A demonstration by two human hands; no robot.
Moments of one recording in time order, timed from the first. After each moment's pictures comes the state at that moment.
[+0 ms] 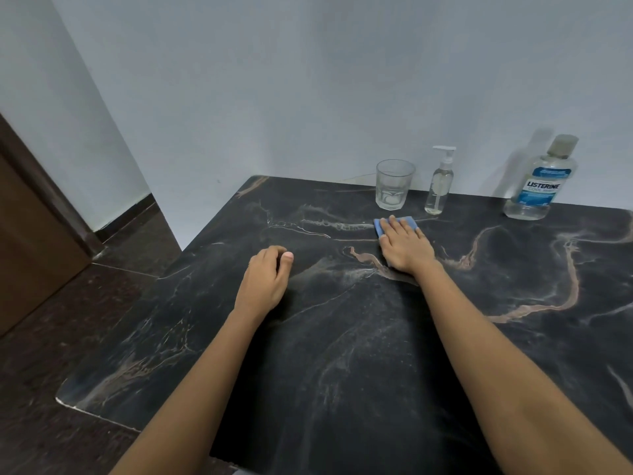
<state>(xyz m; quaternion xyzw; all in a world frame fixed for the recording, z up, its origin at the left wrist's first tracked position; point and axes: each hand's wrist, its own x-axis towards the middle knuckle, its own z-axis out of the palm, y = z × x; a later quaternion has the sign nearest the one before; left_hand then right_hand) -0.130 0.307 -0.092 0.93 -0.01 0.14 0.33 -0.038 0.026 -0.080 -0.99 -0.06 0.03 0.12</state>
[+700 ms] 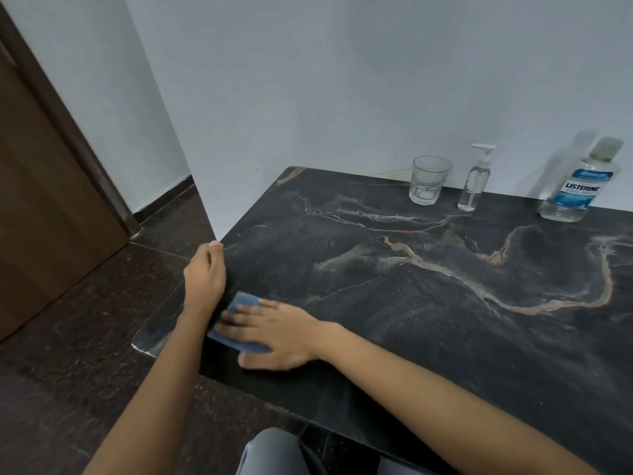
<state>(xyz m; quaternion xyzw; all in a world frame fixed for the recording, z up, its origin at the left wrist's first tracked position) -0.204 0.428 -0.071 0.84 0.22 0.25 0.44 -0.227 0.252 -0.074 -0.81 -0.58 0.08 0.05</state>
